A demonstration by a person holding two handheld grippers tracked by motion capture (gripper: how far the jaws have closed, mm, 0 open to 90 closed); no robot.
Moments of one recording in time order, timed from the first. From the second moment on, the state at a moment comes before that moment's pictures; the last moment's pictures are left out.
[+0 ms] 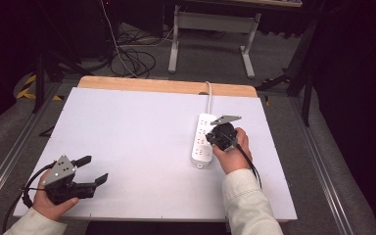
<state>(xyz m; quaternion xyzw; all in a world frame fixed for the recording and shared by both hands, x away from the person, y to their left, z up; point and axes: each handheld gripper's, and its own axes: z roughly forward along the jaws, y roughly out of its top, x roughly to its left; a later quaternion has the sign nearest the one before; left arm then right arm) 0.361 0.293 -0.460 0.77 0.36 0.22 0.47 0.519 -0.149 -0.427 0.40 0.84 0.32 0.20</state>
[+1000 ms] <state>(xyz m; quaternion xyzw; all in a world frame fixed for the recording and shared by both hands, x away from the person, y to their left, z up) 0.360 0.294 -0.460 0.77 0.37 0.22 0.46 0.480 -0.166 -0.390 0.36 0.82 0.39 0.22</state>
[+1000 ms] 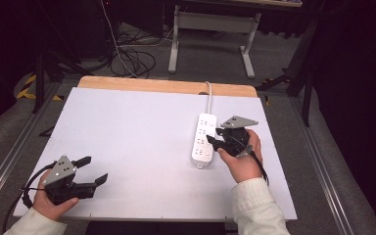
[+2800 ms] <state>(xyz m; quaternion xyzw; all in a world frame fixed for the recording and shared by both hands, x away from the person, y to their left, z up) 0.348 0.294 -0.460 0.77 0.38 0.22 0.47 0.399 -0.243 -0.477 0.30 0.79 0.51 0.19</state>
